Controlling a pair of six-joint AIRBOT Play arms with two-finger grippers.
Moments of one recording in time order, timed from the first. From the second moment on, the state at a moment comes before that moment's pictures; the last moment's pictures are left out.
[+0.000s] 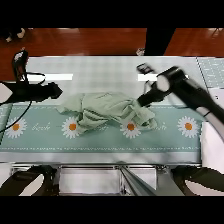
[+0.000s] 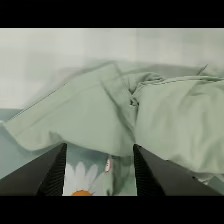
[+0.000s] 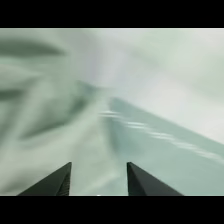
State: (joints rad) left arm -0.08 -0.93 0.91 1.37 -0.97 -1.70; right arm 0.41 -1.34 1.22 -1.72 1.24 1.68
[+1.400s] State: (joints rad) left arm -0.11 -1.14 0.41 0.63 -0.79 -1.38; right arm -0.38 -0.96 0.64 -0.87 1.10 1.33
